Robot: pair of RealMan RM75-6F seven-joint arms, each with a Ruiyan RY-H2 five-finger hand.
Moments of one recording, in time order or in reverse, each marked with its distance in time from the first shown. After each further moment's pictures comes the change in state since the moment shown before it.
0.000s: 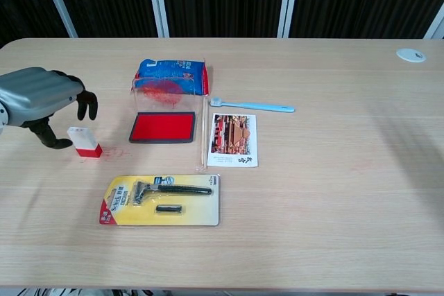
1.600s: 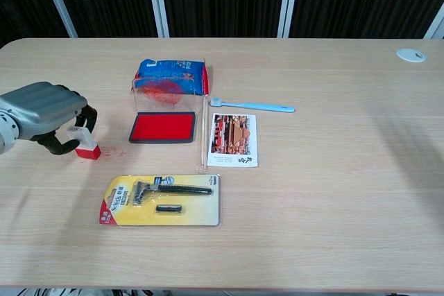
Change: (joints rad) left arm -0.033 -0.071 0.072 0.132 0.003 0.038 -0.081; right arm -0.003 0.000 -0.002 -0.009 0.000 0.003 0.021
